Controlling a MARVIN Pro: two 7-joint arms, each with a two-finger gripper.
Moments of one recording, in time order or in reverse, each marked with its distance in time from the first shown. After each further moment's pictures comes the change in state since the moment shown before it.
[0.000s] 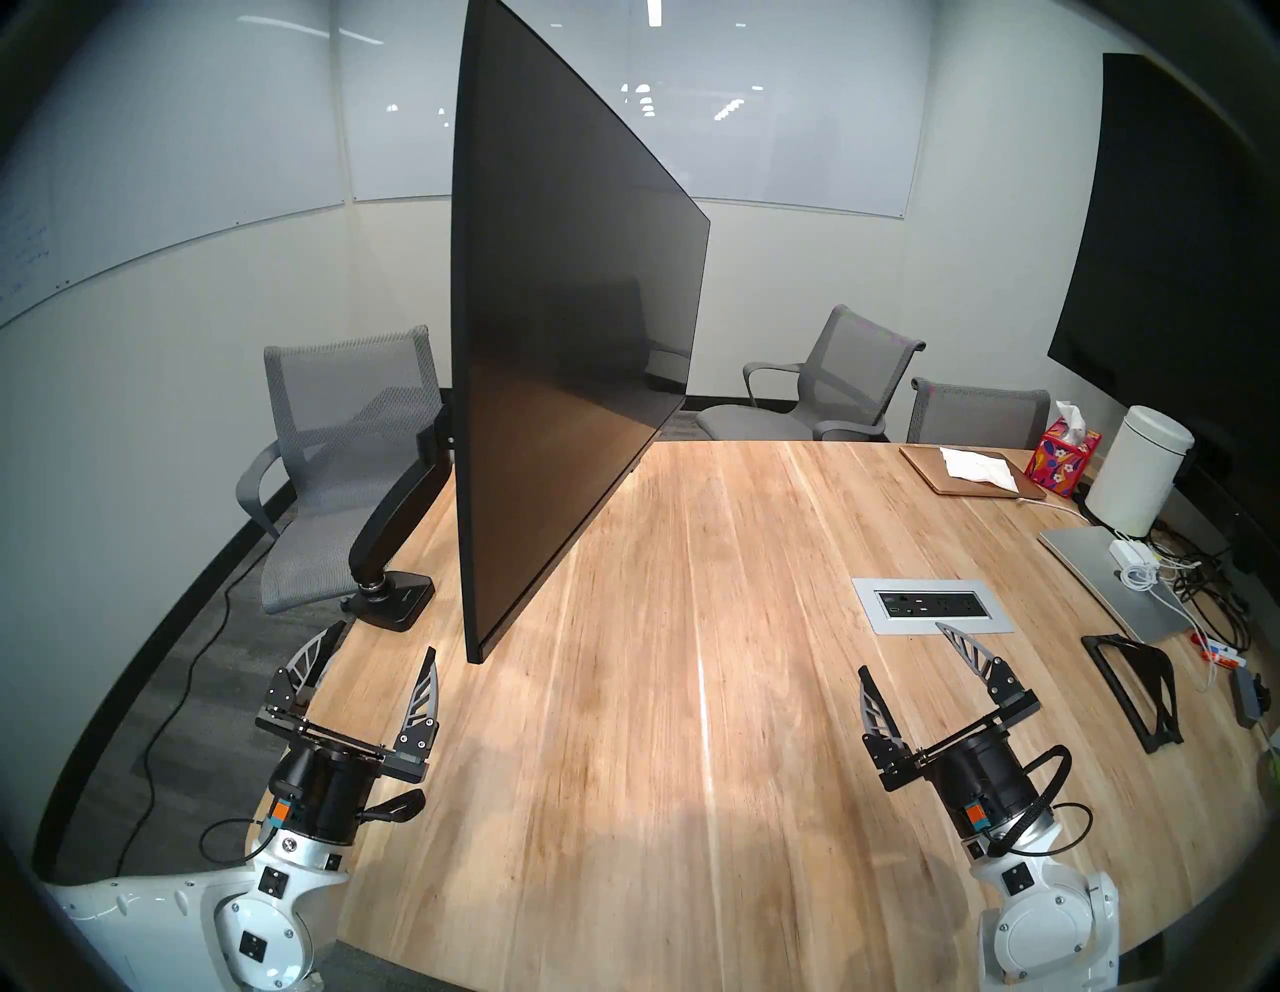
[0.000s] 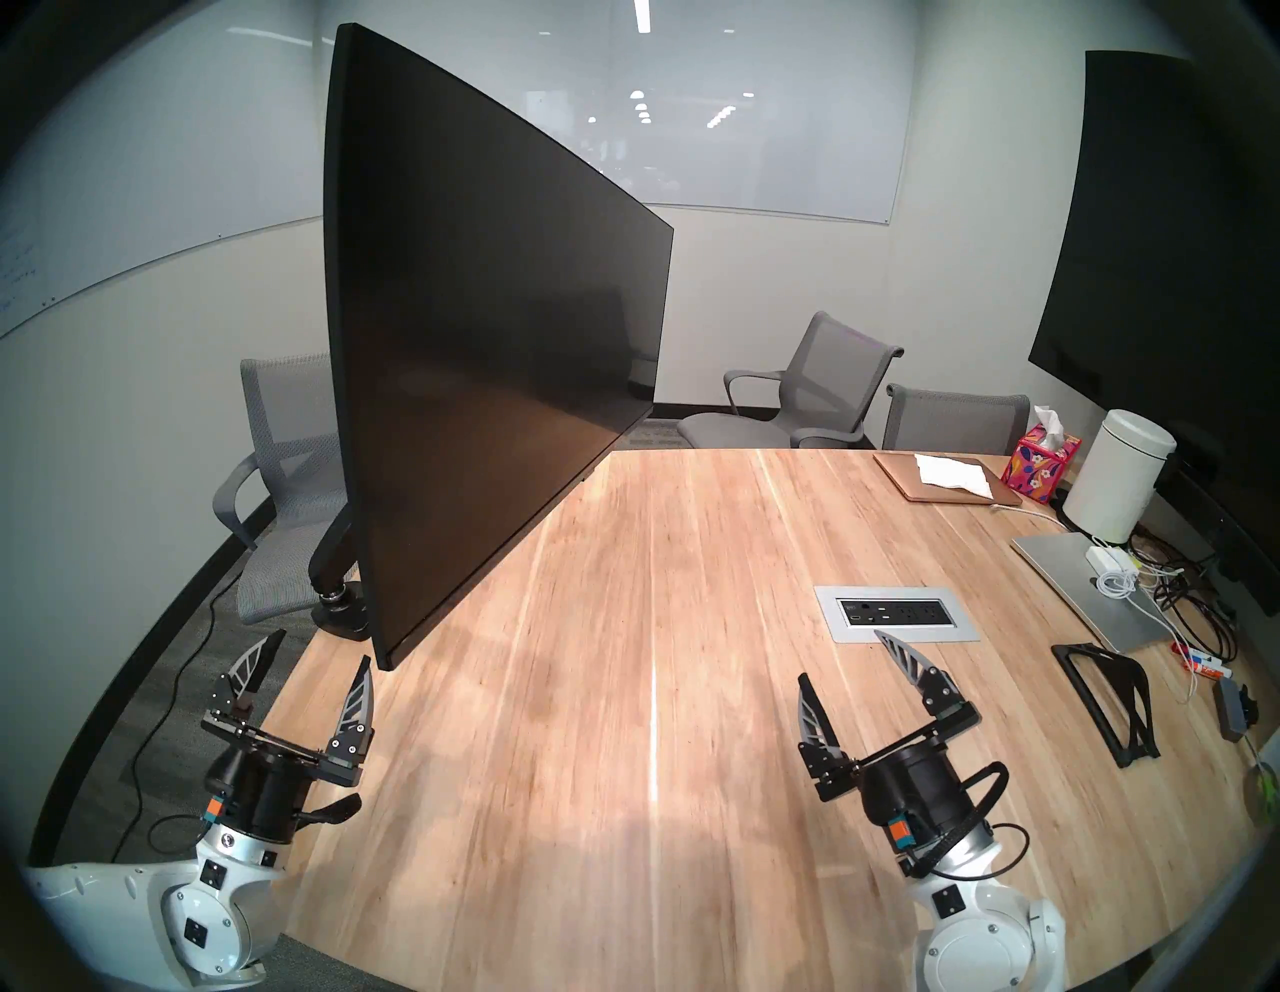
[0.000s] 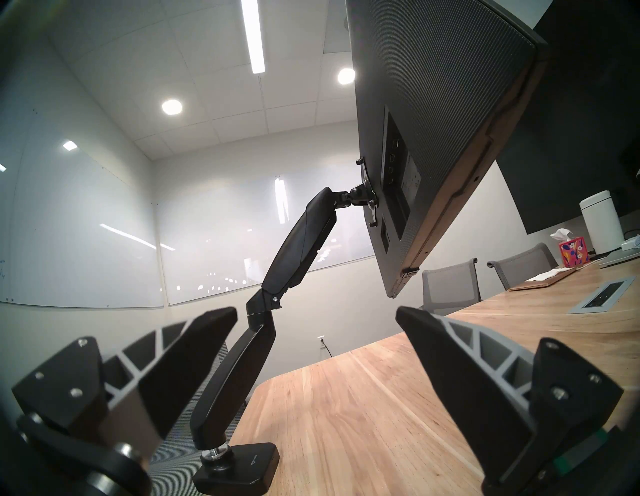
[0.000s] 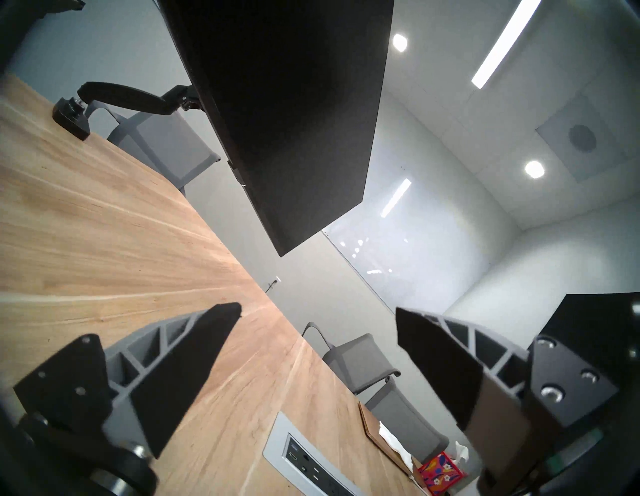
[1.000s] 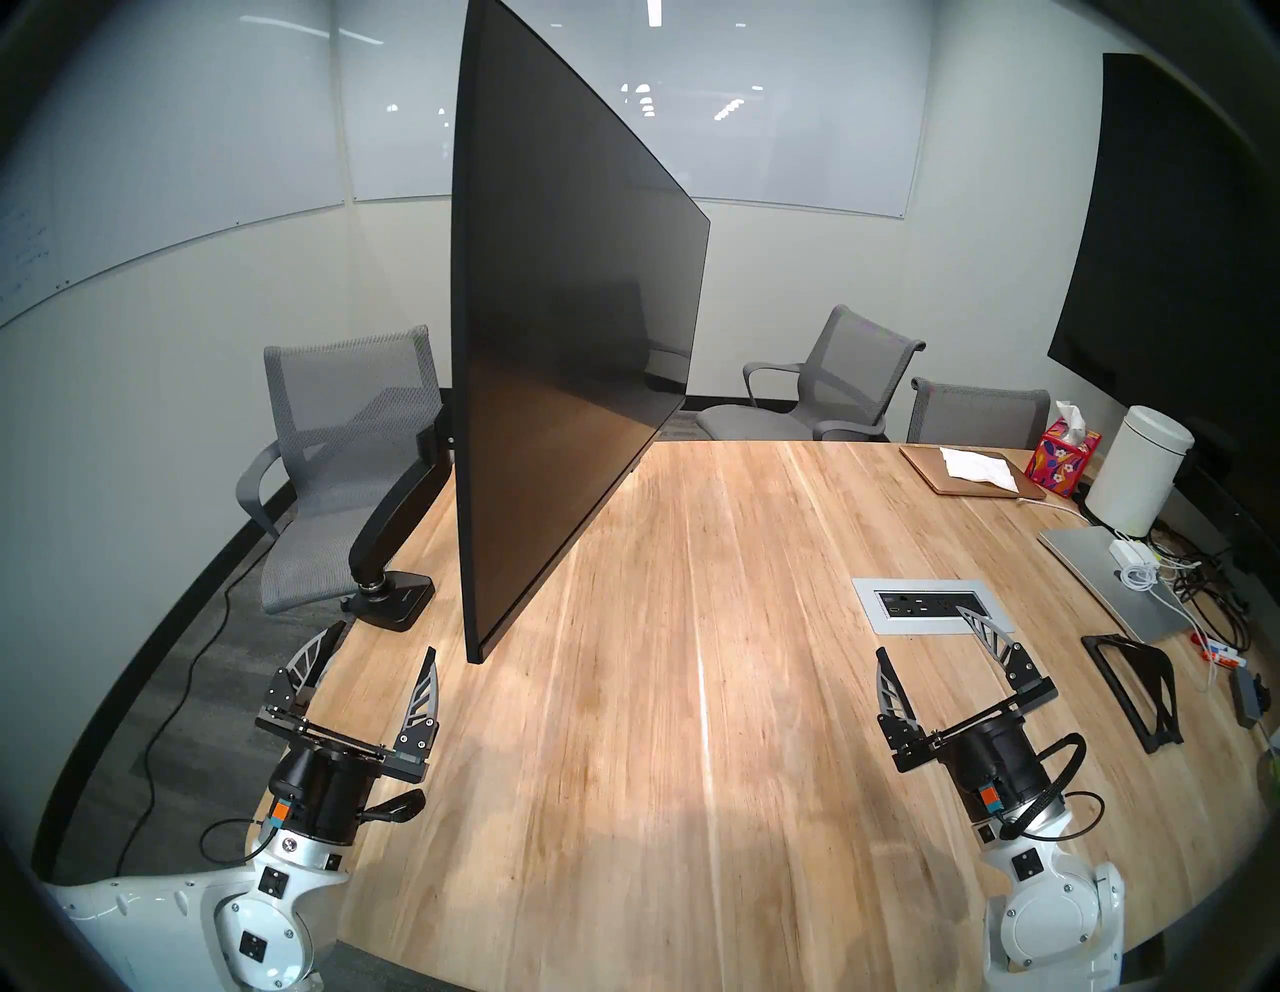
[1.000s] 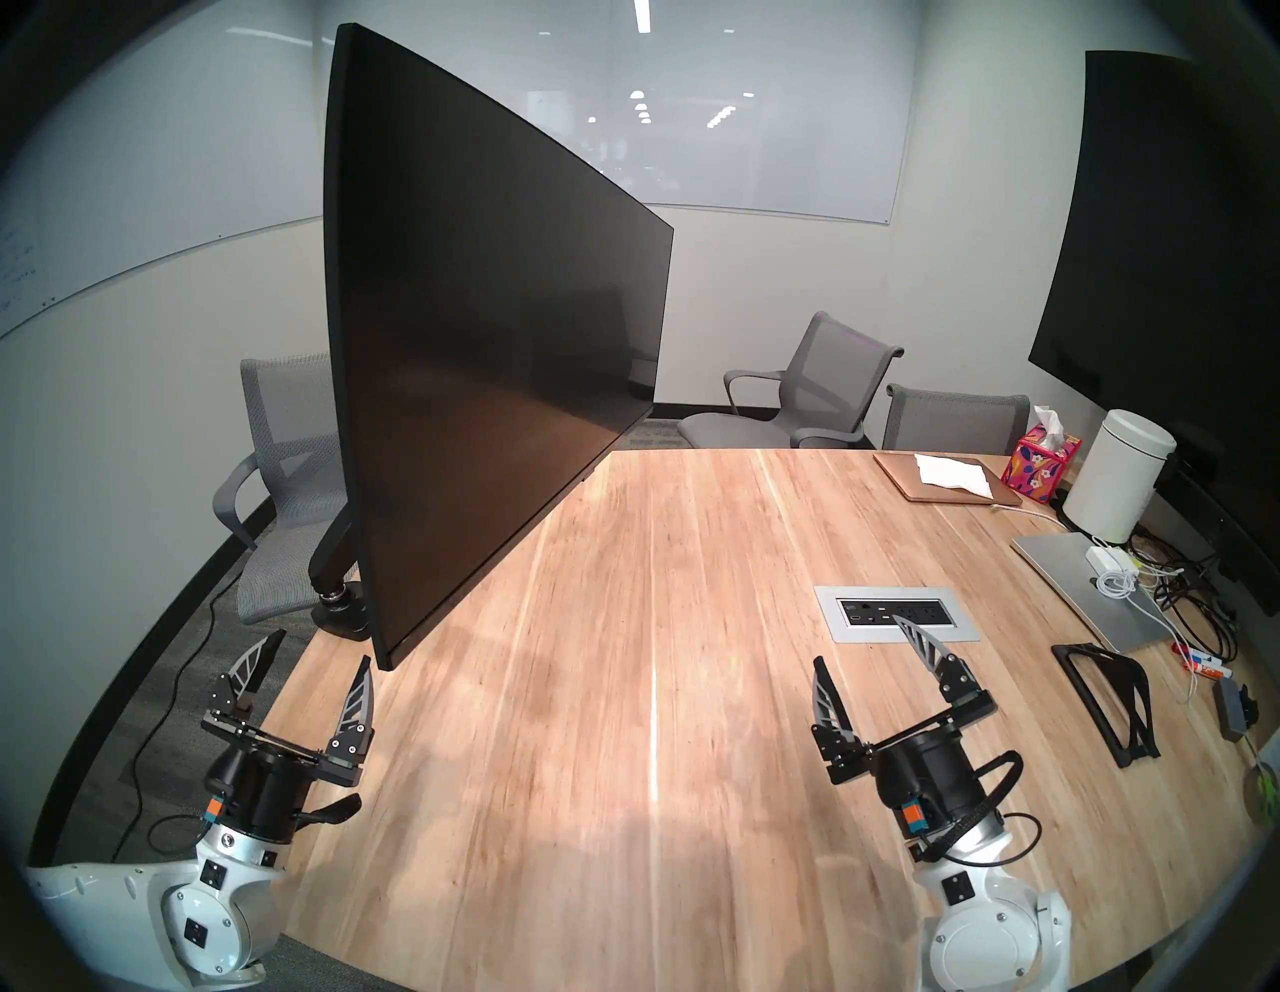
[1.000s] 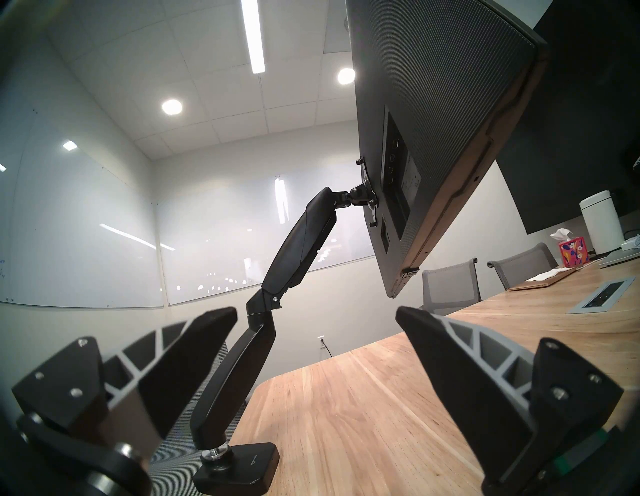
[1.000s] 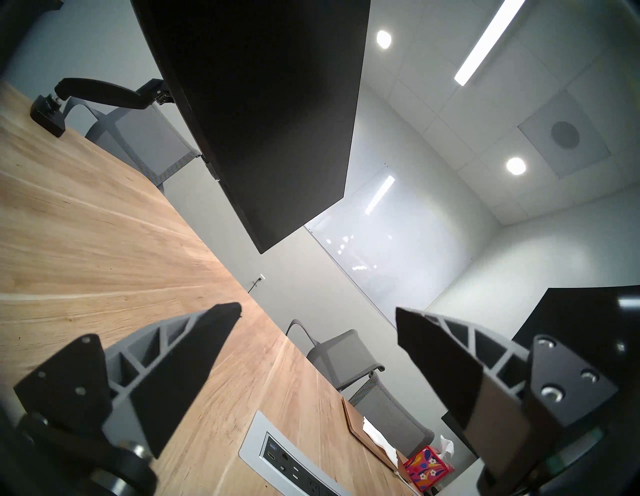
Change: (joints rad) left arm 0.000 0.000 0.000 0.000 0.000 0.000 0.000; right arm 0.017 -0.011 0.013 -0.009 0.042 0.014 0.020
